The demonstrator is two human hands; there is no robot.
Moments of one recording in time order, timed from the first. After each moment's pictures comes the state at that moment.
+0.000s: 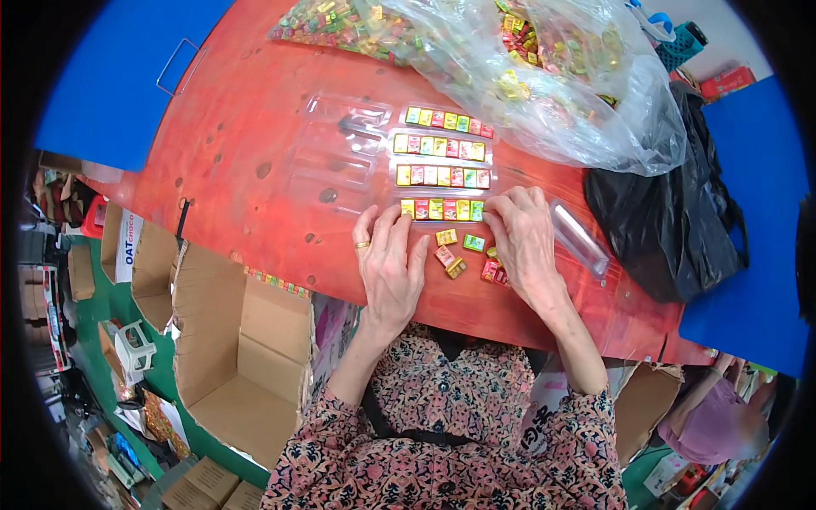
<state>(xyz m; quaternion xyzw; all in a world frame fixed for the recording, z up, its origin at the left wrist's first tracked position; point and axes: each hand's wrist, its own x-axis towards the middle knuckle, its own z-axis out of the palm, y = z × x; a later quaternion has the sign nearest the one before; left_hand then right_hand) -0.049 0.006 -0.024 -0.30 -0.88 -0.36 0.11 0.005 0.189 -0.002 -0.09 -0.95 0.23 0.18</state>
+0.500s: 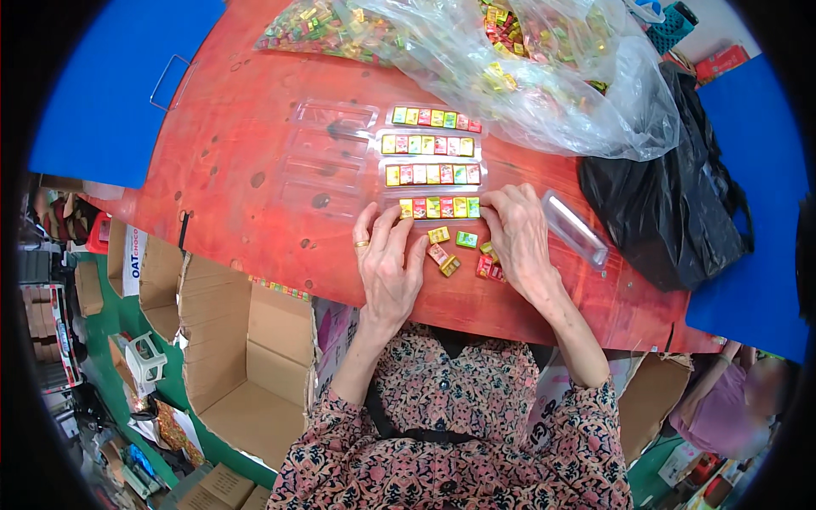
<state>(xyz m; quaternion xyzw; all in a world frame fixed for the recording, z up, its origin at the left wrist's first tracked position) -0.050 0.011 -0.027 -0.32 -0.87 -0.36 0.11 0.006 0.193 -0.013 -0.11 -0.94 0.25 0.19</state>
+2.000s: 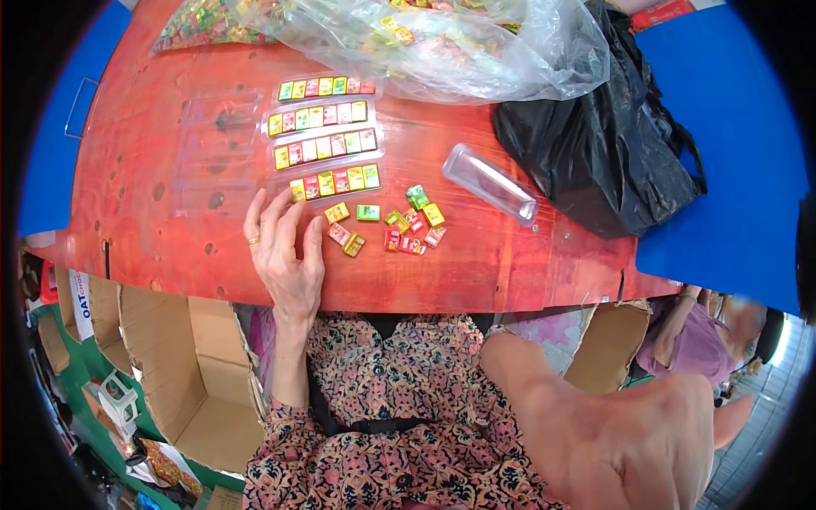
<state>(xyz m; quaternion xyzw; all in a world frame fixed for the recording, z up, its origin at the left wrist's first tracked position) -0.050 0.010 -0.030 -0.32 -0.87 -0.35 0.13 0.061 0.152 0.169 0.40 -0.06 0.89 0.21</state>
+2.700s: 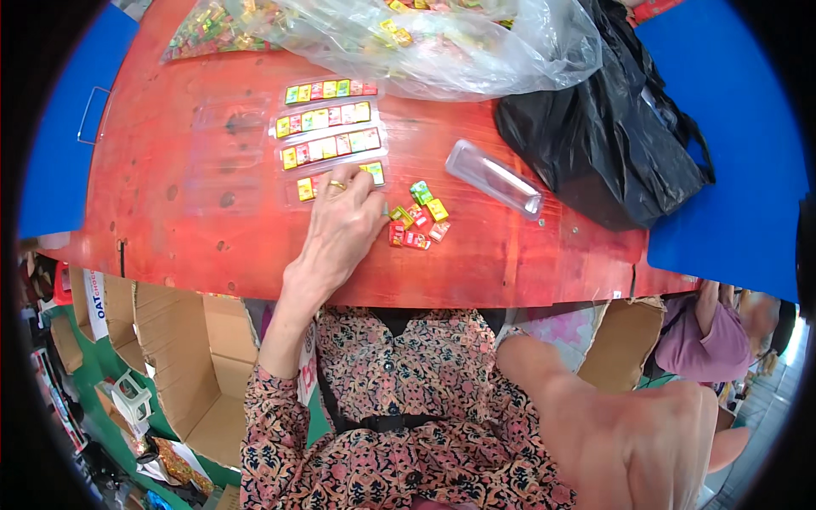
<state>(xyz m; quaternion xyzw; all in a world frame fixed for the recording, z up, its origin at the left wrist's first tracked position) -0.066 0.057 -0.008 -0.59 -0.78 -0.23 0.03 0.089 0.174 0.168 0.43 -0.19 0.87 0.15</state>
